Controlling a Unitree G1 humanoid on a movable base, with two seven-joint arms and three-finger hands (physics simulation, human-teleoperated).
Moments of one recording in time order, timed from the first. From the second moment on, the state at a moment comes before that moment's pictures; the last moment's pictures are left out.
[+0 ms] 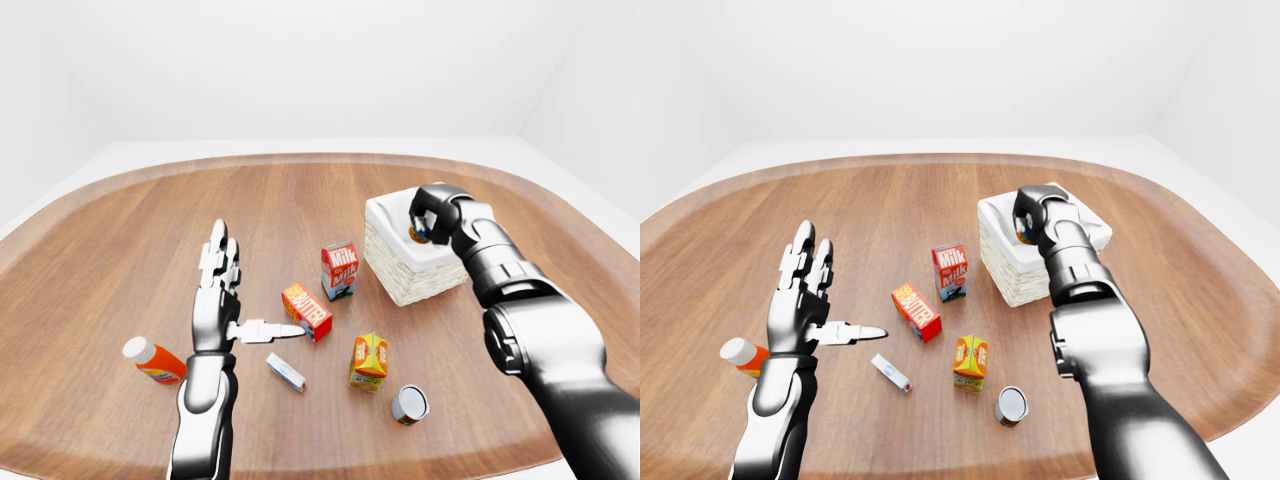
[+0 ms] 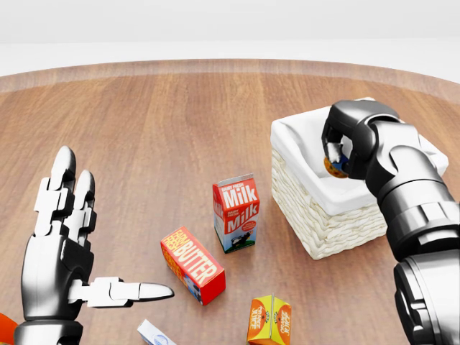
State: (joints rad) left arm 0.09 0.00 0.01 -0.31 -0.02 -0.09 -0.04; right arm -1.17 -0.36 0.04 1.25 -1.17 0.04 0.26
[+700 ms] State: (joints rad) left arm 0.09 0.00 0.02 -0.31 -0.02 -0.09 -0.04; right arm -1.16 -0.33 0.05 1.33 -1.19 0.06 0.21
